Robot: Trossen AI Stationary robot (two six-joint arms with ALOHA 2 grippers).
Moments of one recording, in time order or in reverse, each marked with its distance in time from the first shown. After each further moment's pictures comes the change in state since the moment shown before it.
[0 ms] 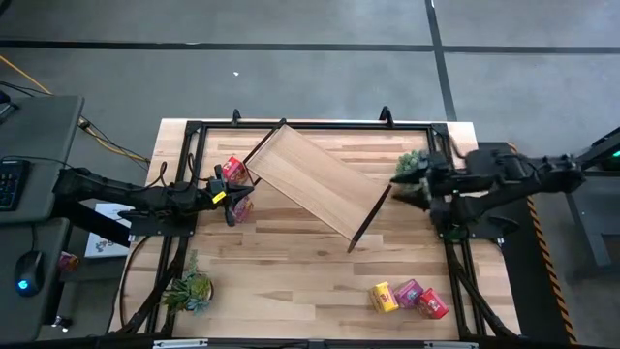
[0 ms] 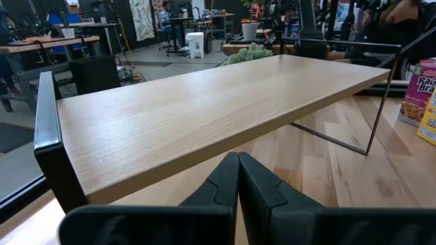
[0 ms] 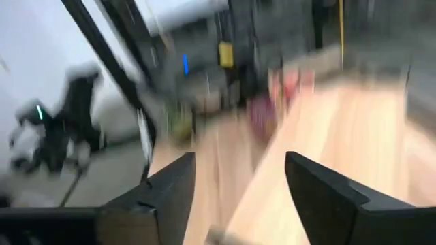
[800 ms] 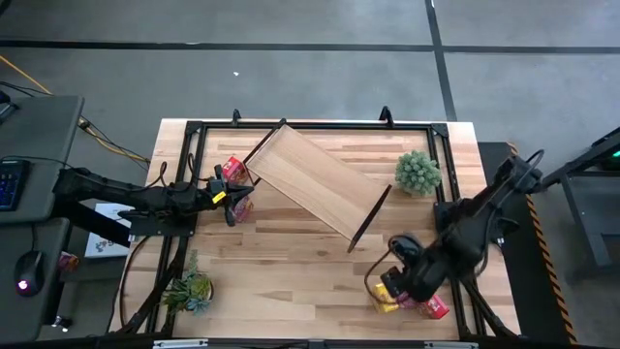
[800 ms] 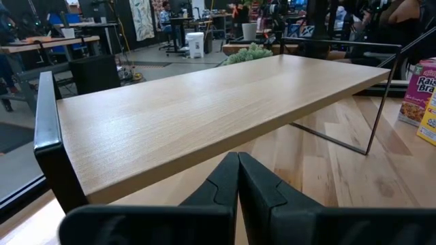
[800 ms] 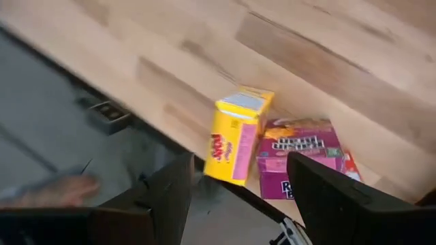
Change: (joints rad) left arm 0.000 0.000 0.000 0.000 0.000 0.000; right arm 0.546 0.725 0.416 -0.599 -0.049 1.417
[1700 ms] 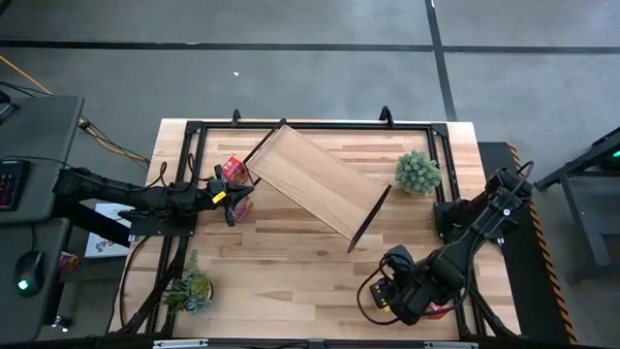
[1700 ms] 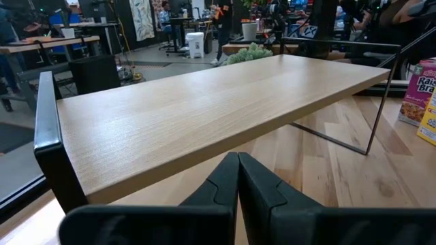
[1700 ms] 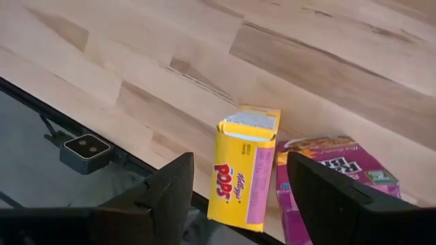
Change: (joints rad) left arm 0.000 0.000 0.000 0.000 0.000 0.000; right arm 0.041 0.135 0.000 0.050 0.117 0.073
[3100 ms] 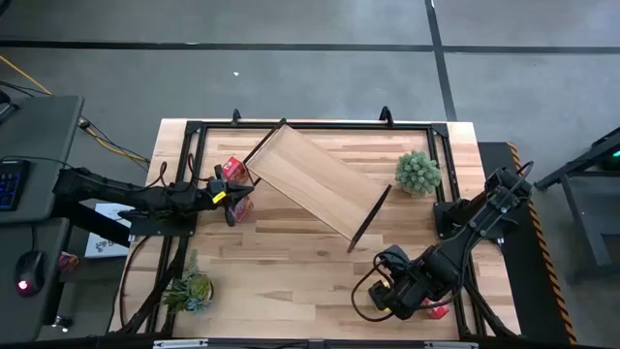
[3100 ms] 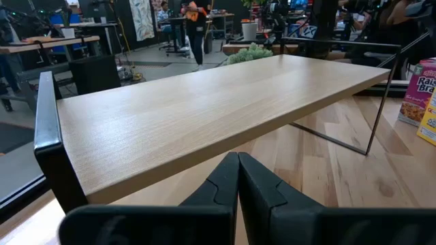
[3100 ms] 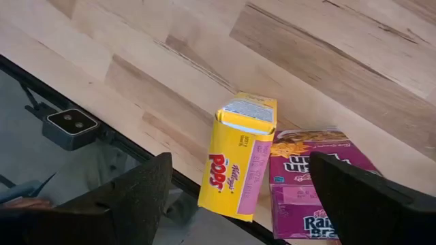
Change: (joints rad) left arm 0.000 0.000 0.000 0.000 0.000 0.000; right arm -0.033 0.000 0.000 0.011 -0.097 -0.118
